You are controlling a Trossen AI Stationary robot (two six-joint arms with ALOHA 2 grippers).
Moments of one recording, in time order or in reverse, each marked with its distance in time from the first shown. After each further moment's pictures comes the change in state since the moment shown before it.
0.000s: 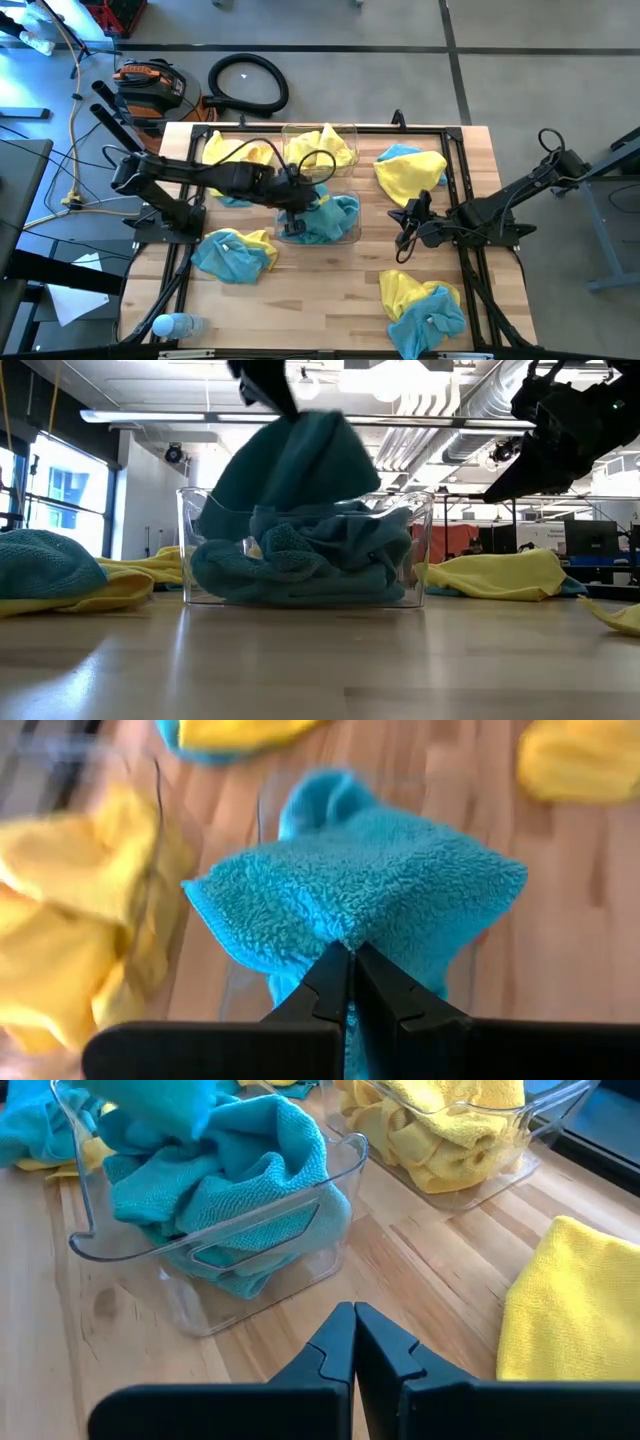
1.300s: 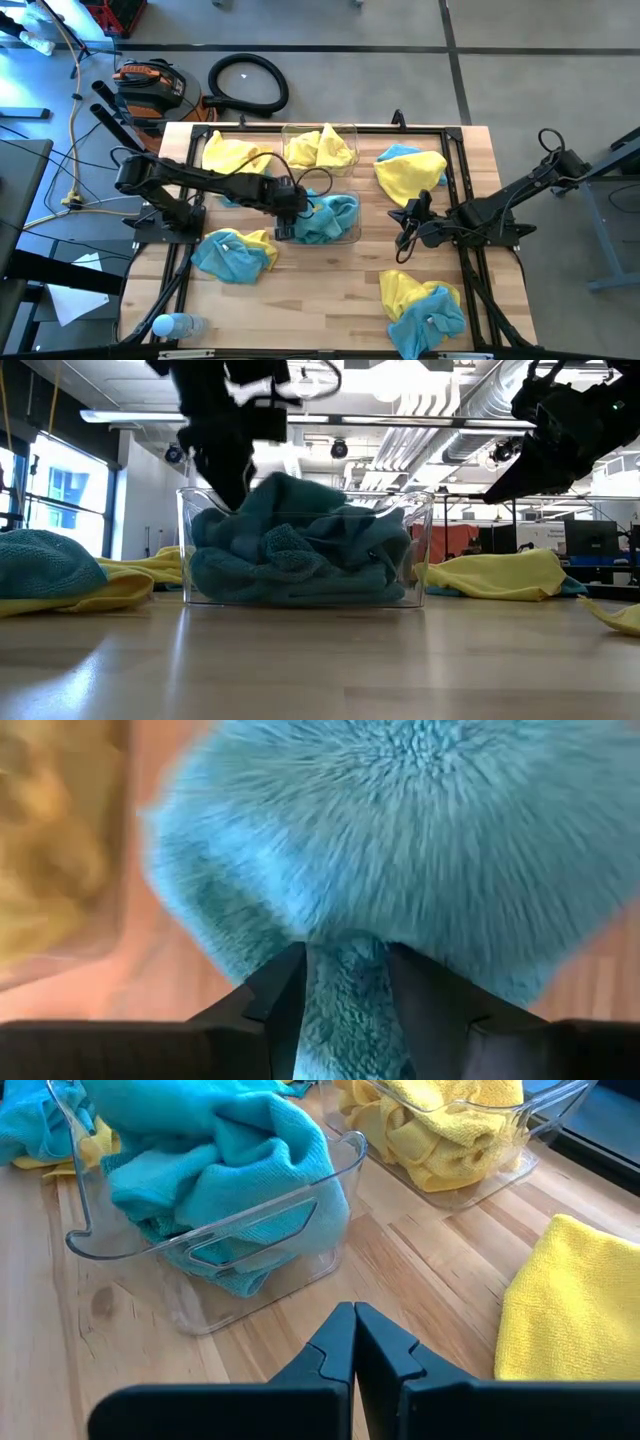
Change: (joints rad) left arm 0.044 0.025 -0.300 0.107 0.046 0.060; right arm 0.000 0.000 0.000 -0.006 0.001 0.005
